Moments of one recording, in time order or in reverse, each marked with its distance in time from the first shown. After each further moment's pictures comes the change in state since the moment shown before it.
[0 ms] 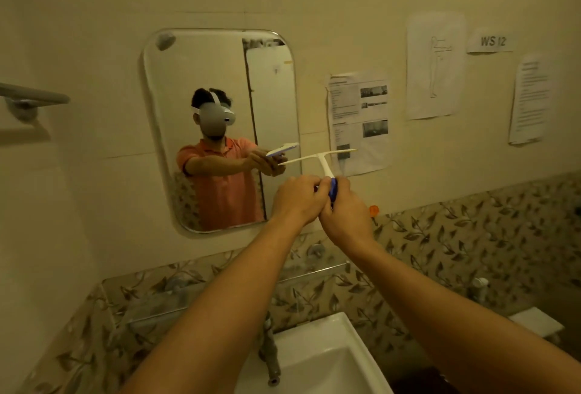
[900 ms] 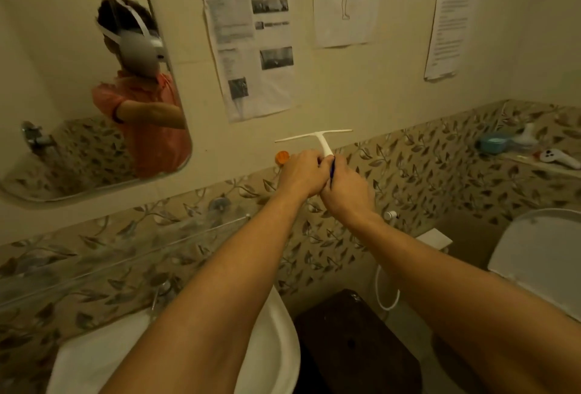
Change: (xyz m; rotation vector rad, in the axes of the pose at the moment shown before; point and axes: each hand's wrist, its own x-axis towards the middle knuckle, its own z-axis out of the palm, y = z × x) left_hand 0.023 0.141 0.214 -0.149 -0.284 -0.077; right_hand 0.009 0.220 -0.101 -0.369 -0.076 0.164
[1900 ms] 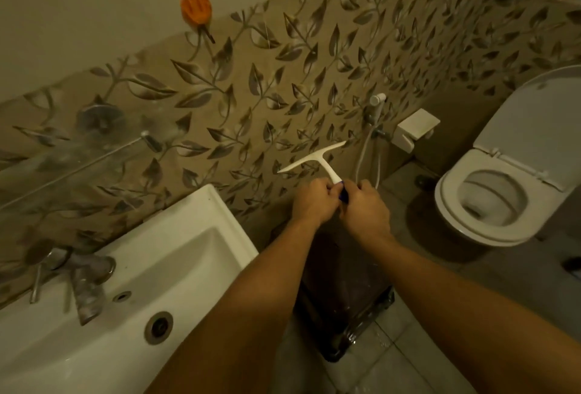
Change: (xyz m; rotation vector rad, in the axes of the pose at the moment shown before) left_hand -0.073 -0.116 0.313 -0.201 -0.527 -0.308; right_hand -0.124 0.217 0.180 -0.218 -0.423 0.358
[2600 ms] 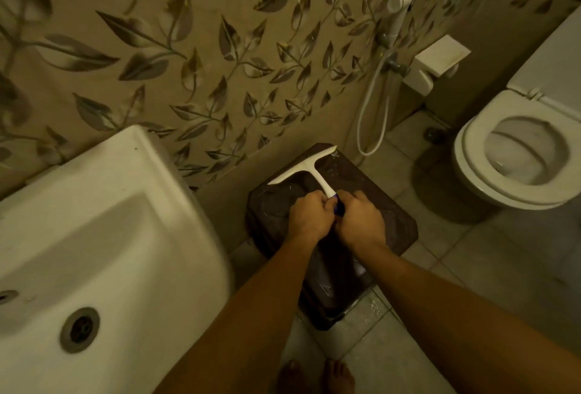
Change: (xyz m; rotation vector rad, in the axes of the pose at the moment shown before) left_hand 0.041 -0.140 0.167 0.058 -0.145 -0.164; right_hand 0.005 0.094 0.183 0.038 -0.195 0.114
